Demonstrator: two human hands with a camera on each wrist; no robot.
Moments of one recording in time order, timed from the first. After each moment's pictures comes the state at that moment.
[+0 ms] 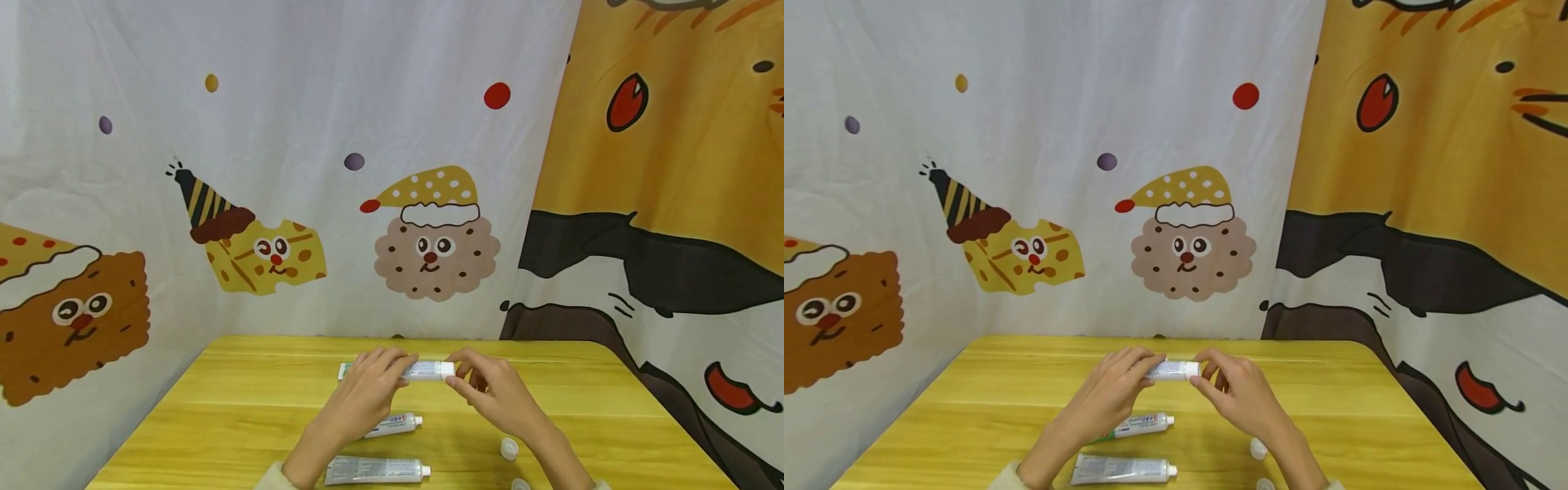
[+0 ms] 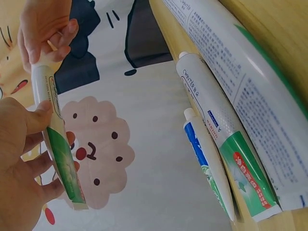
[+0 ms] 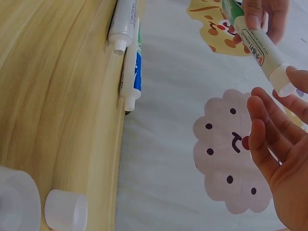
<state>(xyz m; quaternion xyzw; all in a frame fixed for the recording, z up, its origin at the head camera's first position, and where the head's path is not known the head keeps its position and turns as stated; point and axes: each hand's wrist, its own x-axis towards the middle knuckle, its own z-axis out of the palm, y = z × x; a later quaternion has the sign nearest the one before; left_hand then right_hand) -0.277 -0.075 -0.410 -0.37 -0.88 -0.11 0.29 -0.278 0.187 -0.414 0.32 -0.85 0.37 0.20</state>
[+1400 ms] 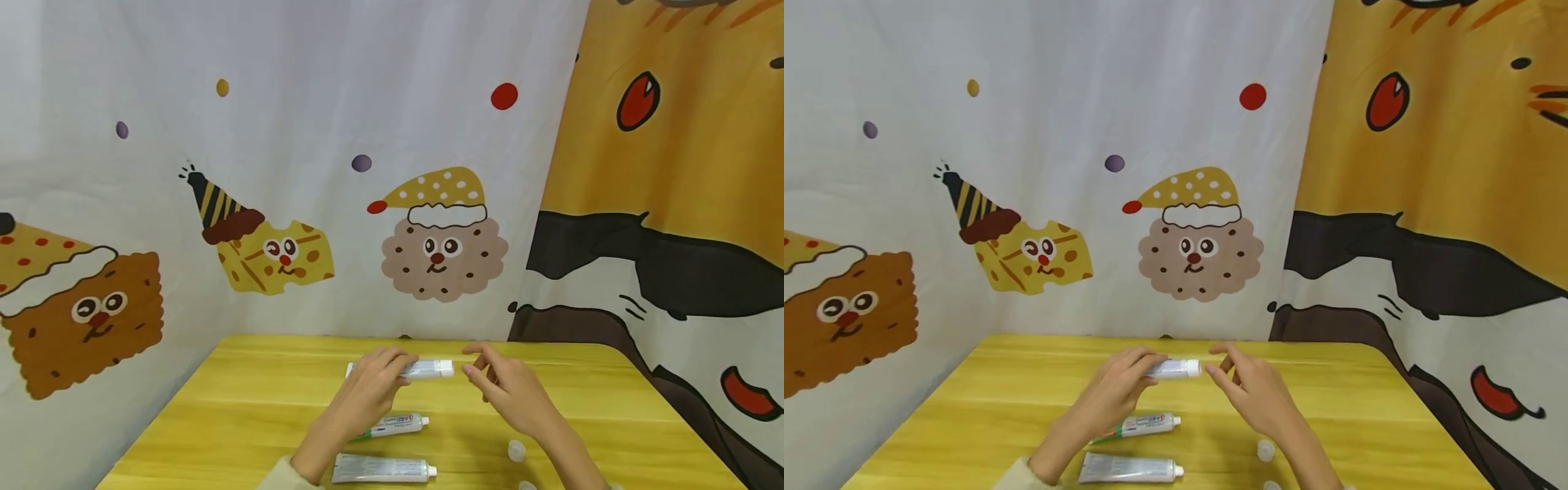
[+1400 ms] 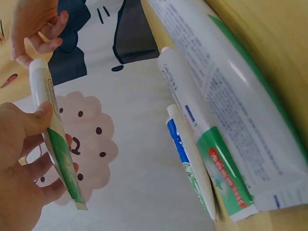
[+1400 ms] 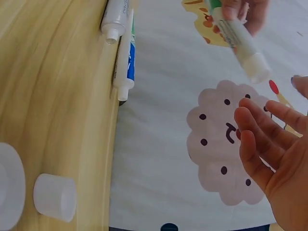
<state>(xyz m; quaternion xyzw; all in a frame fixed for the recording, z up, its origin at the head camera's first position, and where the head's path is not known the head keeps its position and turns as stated) -0.289 -0.083 -0.422 -0.38 -0.86 -0.16 0.30 -0.275 0.190 -0.403 0.23 -0.90 0.33 0.16</state>
